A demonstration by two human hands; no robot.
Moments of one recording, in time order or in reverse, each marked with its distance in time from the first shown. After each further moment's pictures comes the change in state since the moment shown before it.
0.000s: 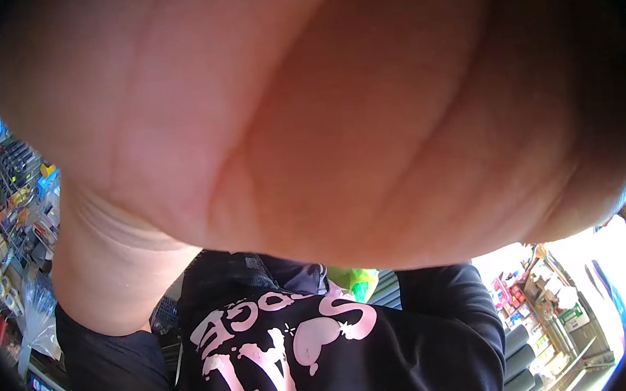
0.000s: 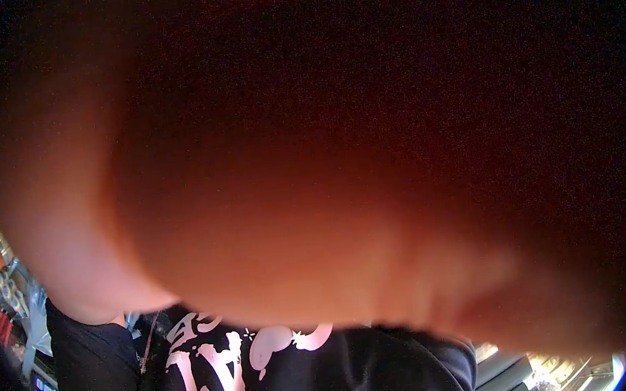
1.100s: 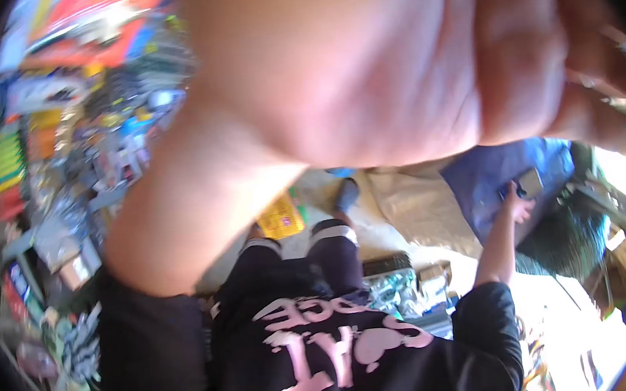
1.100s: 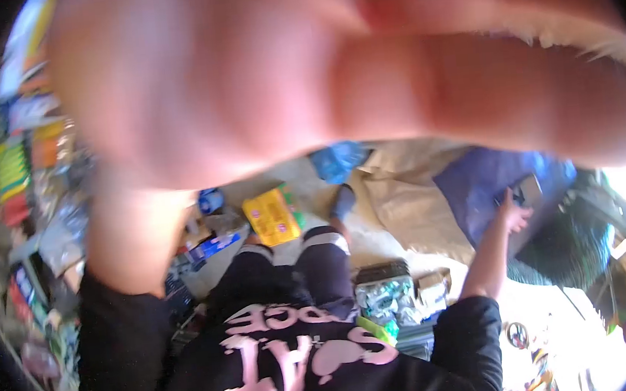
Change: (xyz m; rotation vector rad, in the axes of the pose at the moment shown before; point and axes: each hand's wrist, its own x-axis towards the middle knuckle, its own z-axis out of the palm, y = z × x) left_hand -0.012 0.093 0.041 -0.288 -0.149 0.109; right_hand 0.051 -0.060 -0.063 -0.218 0.045 -0.016
